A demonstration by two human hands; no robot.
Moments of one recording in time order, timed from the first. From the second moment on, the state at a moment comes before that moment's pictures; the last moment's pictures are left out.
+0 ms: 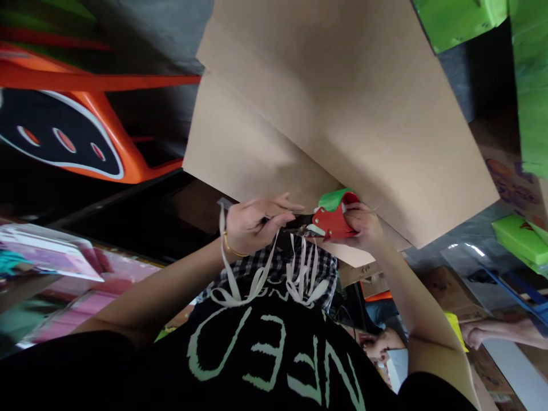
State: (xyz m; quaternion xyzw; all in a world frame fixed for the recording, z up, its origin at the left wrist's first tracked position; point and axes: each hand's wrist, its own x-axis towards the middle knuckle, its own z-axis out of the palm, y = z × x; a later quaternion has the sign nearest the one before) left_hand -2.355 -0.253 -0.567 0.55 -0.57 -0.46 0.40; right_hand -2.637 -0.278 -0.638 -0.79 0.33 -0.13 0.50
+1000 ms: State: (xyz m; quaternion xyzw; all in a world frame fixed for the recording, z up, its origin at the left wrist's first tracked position) left_hand -2.170 -0.417 -0.609 0.79 -0.55 -0.25 0.10; right_hand -2.462 -0.428 -0.575 -0.56 0.61 0.17 0.53
